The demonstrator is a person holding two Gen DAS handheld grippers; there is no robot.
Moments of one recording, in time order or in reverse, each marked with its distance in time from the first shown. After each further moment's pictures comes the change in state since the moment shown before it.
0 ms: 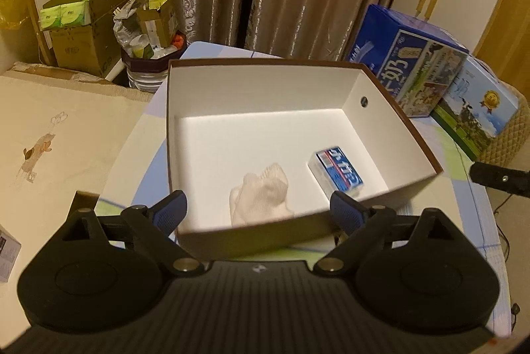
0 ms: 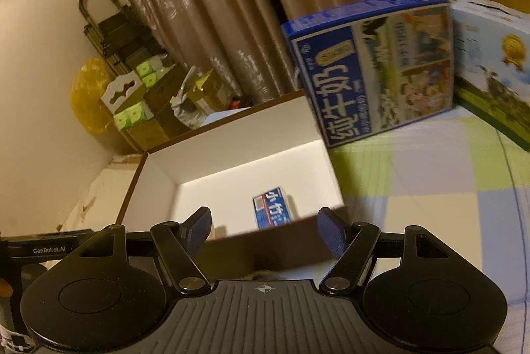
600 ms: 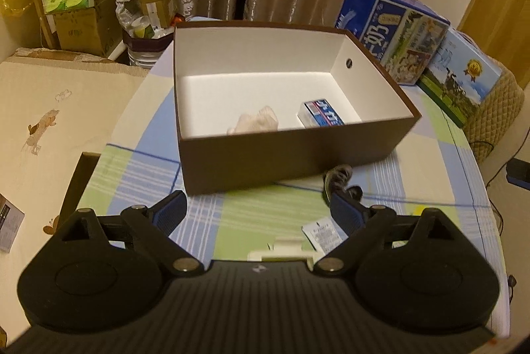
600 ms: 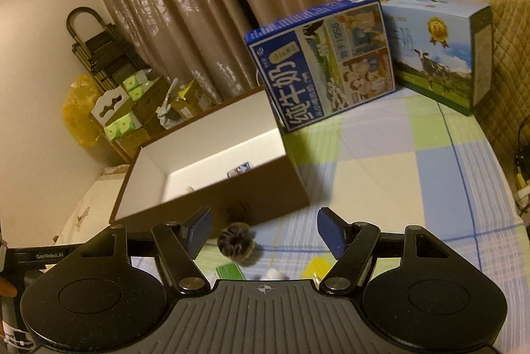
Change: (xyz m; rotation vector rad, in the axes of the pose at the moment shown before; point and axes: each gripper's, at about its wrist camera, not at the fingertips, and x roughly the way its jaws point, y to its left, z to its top) left arm -0.041 -0.008 -0.062 0.009 0.046 -0.006; right arm -0.088 -0.026 -0.054 0.042 -0.028 -0.050
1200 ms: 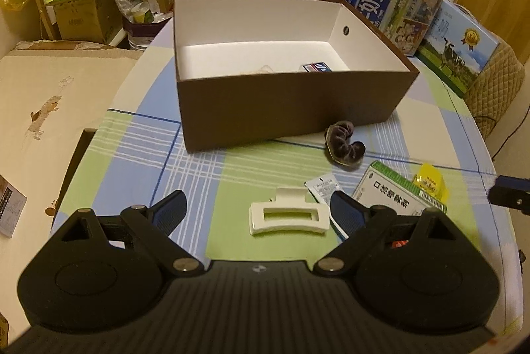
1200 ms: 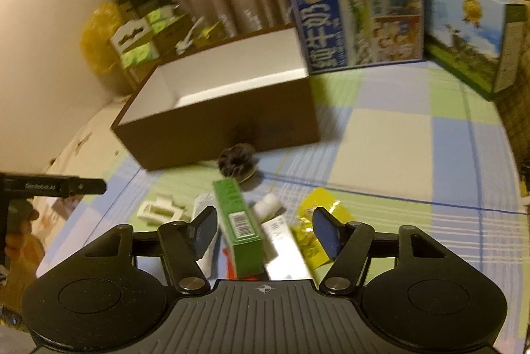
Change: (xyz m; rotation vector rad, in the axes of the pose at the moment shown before) left arm 0.002 -0.005 -0.044 0.031 0.039 0.011; right arm 0.022 0.011 -0.064 -0.210 0.178 0.035
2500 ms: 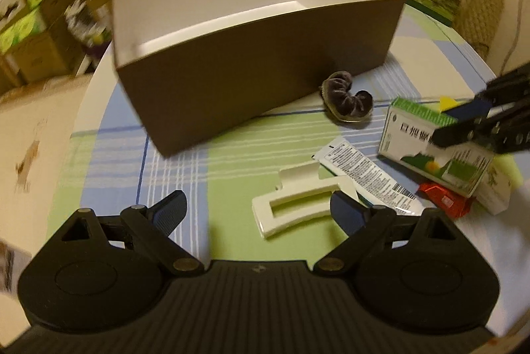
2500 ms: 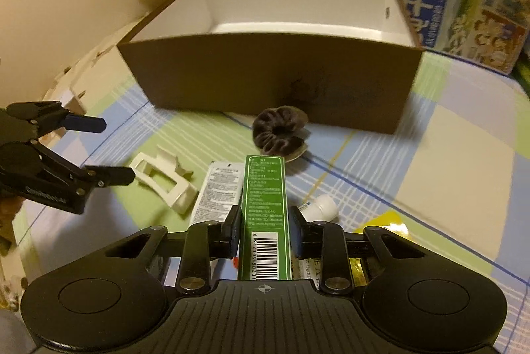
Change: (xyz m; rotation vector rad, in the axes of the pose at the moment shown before) left arm 0.064 -0.011 -0.016 0.292 0.025 -0.014; right arm 0.098 0.028 0.018 -0.214 0.178 0.027
